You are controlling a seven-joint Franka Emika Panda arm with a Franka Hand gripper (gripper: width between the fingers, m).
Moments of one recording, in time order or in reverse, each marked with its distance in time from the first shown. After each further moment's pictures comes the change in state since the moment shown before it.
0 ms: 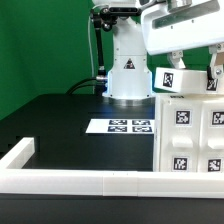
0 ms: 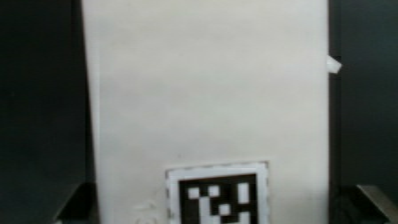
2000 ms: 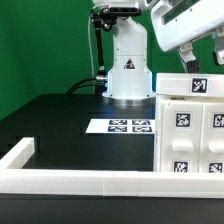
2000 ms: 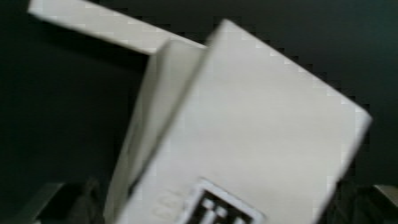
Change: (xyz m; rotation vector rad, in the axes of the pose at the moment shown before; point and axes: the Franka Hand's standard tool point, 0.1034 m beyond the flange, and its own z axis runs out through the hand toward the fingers) arm -0.014 -0.008 -0.019 0.010 -0.071 -0.104
